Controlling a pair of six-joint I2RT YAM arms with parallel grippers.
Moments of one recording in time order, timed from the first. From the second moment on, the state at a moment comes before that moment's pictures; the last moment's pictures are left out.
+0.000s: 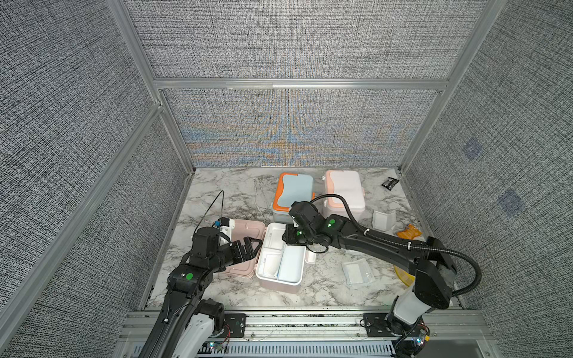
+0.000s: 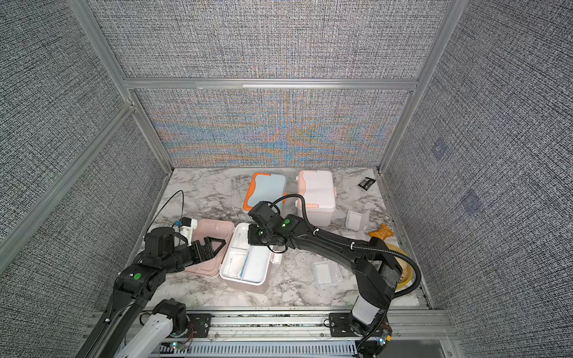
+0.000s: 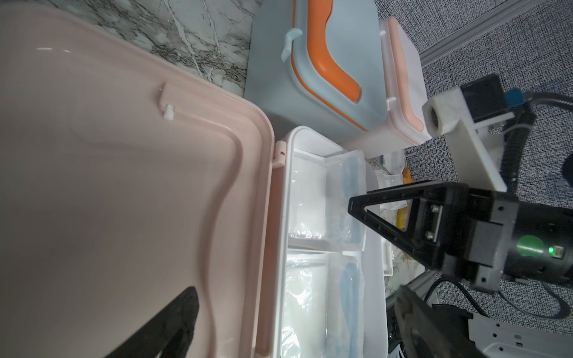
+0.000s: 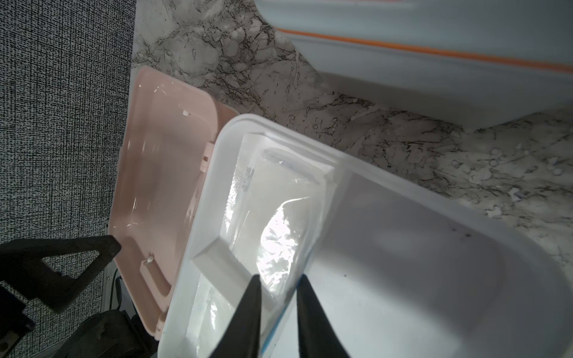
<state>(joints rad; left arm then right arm) -0.27 0.64 0.63 -0.68 0.47 -0.60 0.95 1.67 1.32 -0.54 -0.07 0.84</state>
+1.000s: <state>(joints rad) -0.34 0.50 0.74 -0.65 0.42 -0.64 0.95 1.16 1.15 -0.51 0.06 0.70</state>
